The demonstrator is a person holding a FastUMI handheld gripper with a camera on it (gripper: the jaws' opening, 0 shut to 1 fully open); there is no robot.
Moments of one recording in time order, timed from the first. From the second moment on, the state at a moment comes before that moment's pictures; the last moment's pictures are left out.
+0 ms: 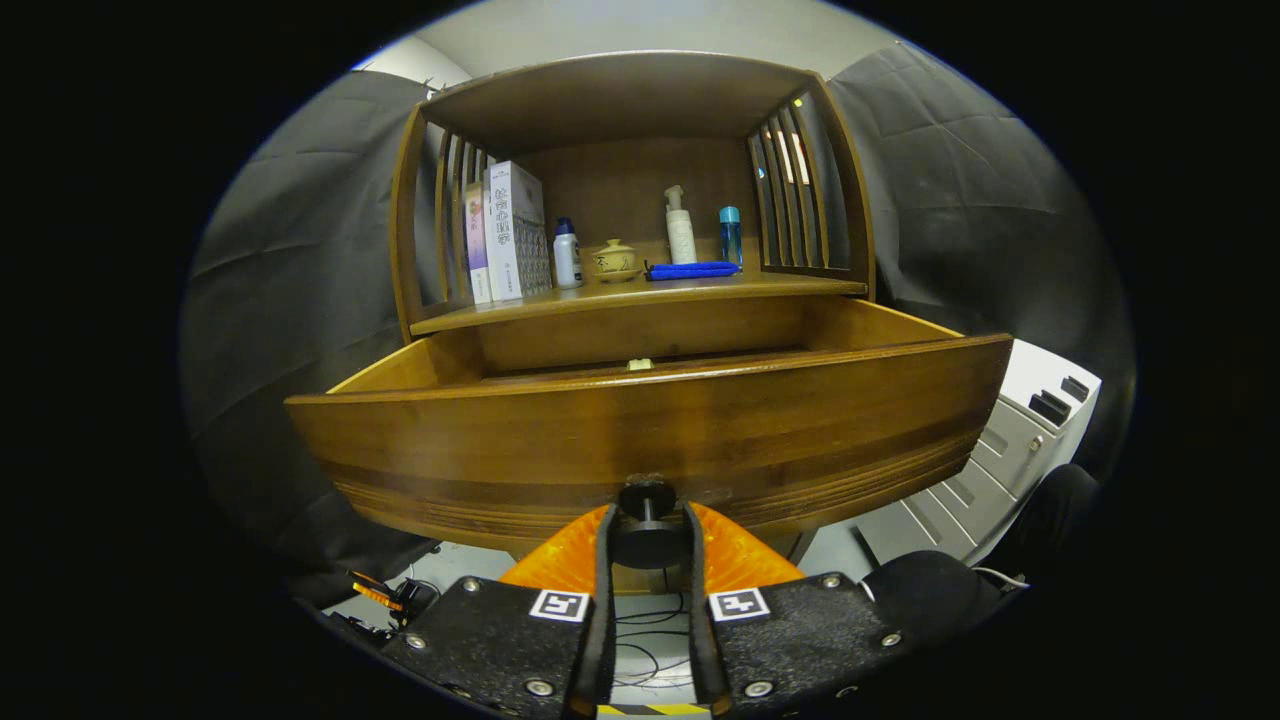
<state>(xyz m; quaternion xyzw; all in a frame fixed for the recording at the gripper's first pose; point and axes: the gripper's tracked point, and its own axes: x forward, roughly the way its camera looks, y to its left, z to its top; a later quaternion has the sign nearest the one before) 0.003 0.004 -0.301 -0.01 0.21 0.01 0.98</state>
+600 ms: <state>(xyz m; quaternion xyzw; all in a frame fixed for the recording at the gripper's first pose) 0.010 0.035 -0.183 -0.05 0.13 0.08 0.99</state>
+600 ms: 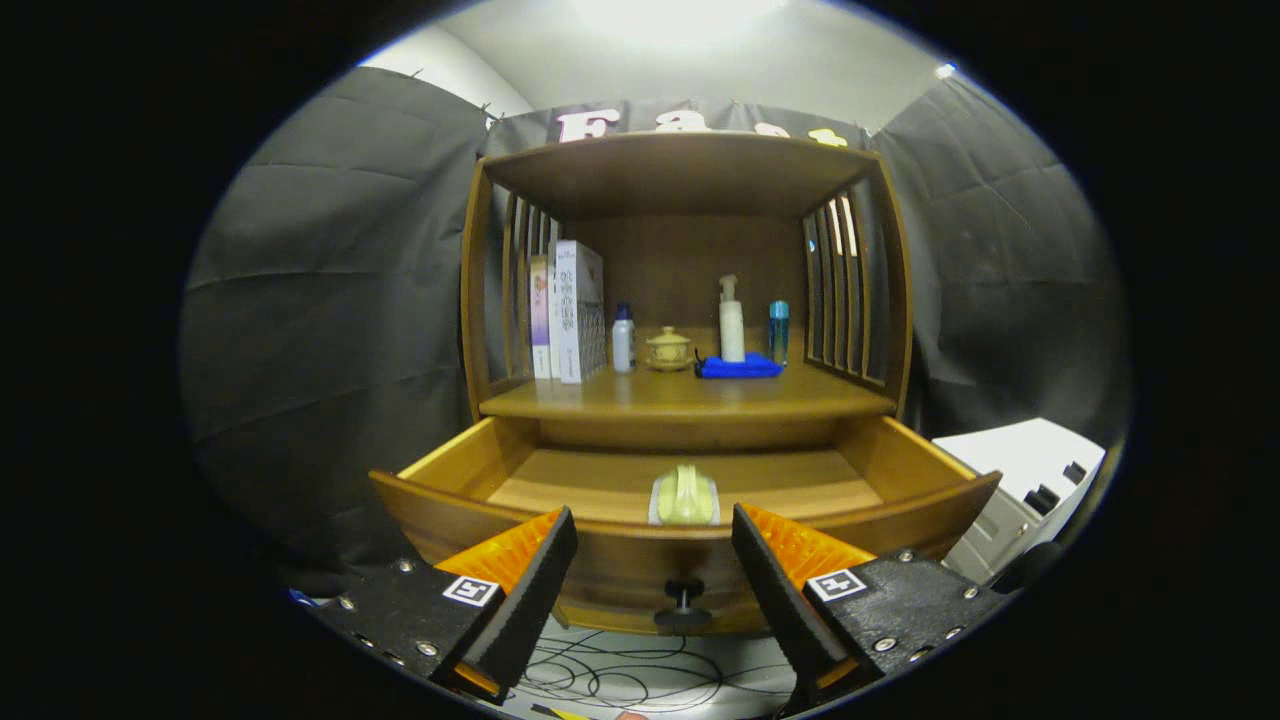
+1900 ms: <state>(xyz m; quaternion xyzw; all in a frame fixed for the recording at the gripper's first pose) 0.171 0.021 -0.267 -0.11 0.46 -0.03 0.88</state>
